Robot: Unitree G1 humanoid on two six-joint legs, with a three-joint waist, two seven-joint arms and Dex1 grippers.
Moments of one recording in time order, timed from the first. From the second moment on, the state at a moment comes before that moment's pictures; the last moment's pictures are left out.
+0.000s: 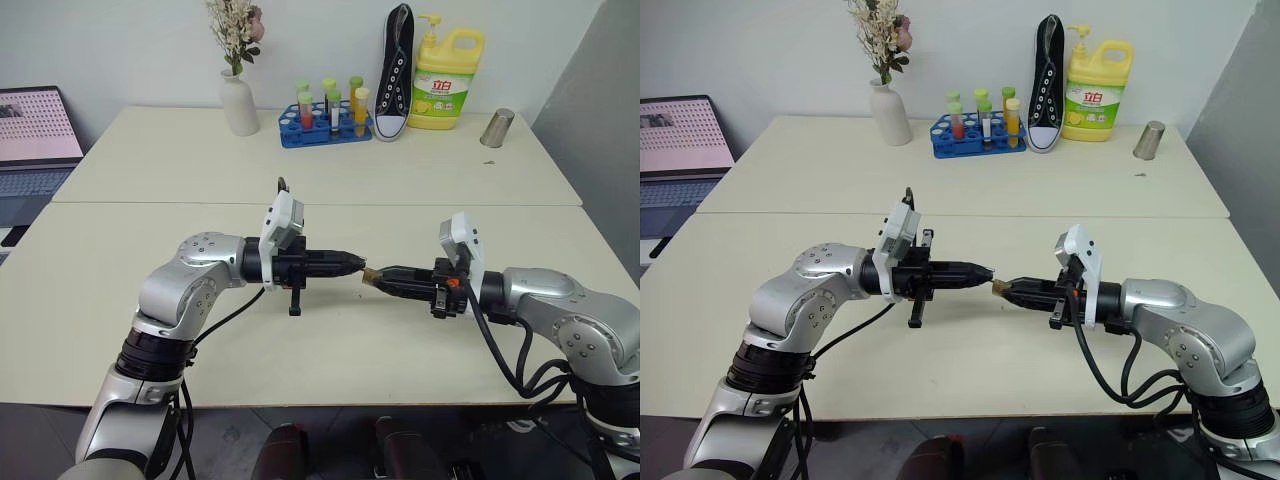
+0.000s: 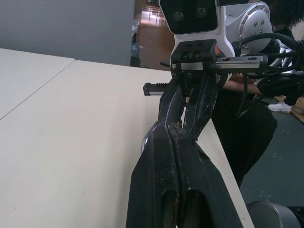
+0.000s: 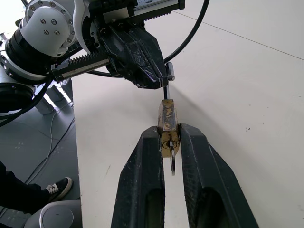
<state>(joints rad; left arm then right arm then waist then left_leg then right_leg) -0.58 0.55 -0.12 -0.13 -0.60 0.57 -1.19 -0.40 -0.65 0.02 -0.49 0.83 0.92 0.73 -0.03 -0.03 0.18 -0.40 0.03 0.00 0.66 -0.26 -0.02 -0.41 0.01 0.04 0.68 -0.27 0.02</state>
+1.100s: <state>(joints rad) -0.30 0.74 -0.12 -0.09 -0.23 -0.14 -1.24 -0.54 -0.54 0.24 -0.10 0.72 1.07 0.81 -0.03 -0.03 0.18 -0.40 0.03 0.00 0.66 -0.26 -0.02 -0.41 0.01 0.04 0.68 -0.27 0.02</state>
